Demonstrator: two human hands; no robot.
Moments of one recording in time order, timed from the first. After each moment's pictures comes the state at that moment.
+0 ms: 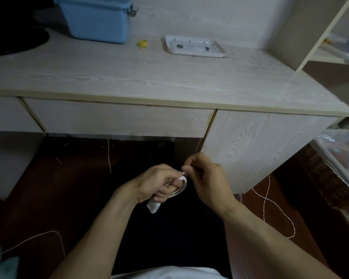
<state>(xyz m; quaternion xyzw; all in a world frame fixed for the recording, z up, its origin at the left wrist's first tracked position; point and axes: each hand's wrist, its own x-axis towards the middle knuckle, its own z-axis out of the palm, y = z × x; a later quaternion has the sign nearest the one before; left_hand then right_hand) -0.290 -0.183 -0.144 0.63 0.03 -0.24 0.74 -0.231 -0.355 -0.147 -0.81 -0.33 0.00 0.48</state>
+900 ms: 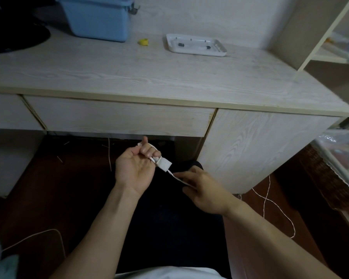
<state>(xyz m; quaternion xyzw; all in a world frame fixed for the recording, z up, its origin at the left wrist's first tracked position) -0.275 -0.170 -0.159 0.11 0.17 0.15 0.97 -0.222 -0.368 -0.161 -0.85 -0.42 0.18 0.26</state>
